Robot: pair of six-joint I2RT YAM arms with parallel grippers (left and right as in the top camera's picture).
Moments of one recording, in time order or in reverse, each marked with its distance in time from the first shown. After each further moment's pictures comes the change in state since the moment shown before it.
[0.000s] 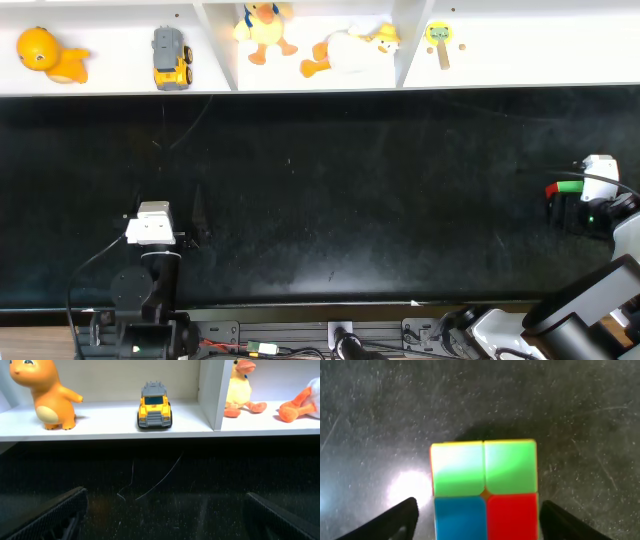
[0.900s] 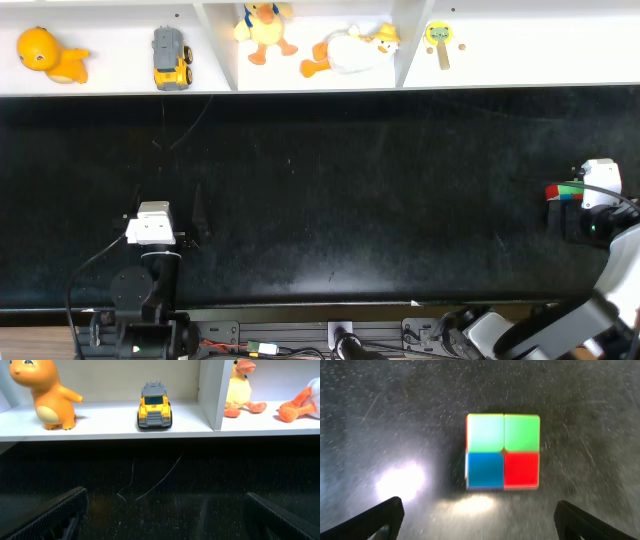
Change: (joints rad) left arm 0.000 0.000 0.000 0.000 0.000 0.000; right arm 0.000 -0.137 0.000 -0.133 0.036 -0.076
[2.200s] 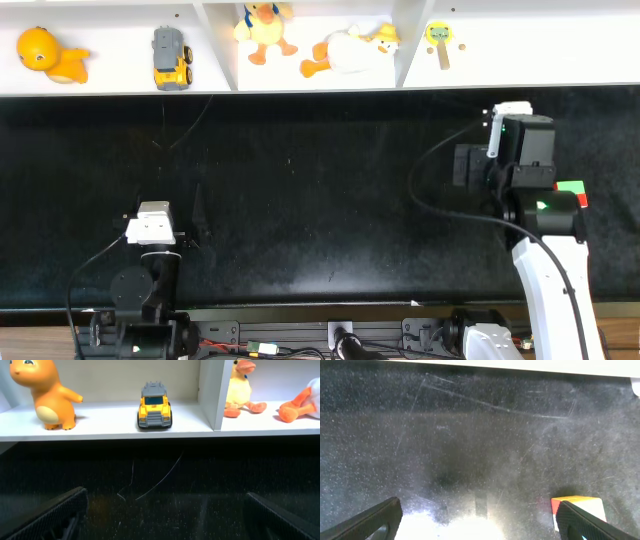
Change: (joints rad) left arm 0.000 0.000 0.000 0.000 0.000 0.000; right arm 0.860 -0.343 0.008 -0.016 0.450 0.841
